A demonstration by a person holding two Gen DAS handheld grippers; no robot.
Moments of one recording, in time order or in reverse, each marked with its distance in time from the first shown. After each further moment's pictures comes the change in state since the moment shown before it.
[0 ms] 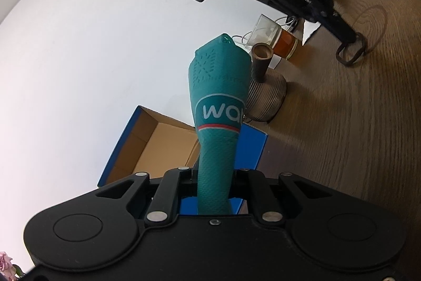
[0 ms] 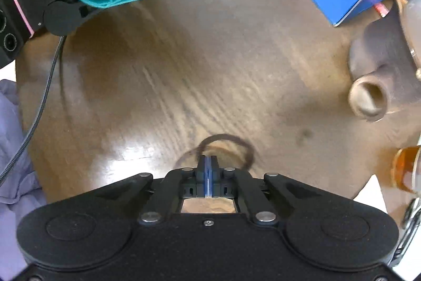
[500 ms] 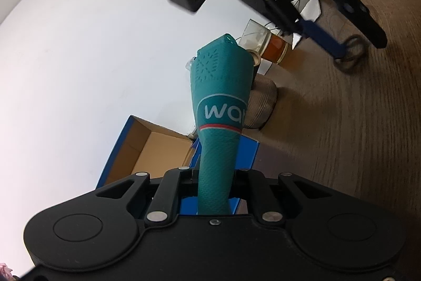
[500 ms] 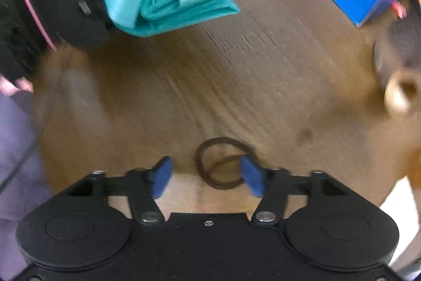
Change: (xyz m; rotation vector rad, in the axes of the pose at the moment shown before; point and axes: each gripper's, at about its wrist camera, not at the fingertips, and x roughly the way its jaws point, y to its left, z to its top) left arm 0.002 -0.006 0.004 0.027 -0.022 -0.010; right arm 0.024 0.029 0.008 -0.051 0.048 0.016
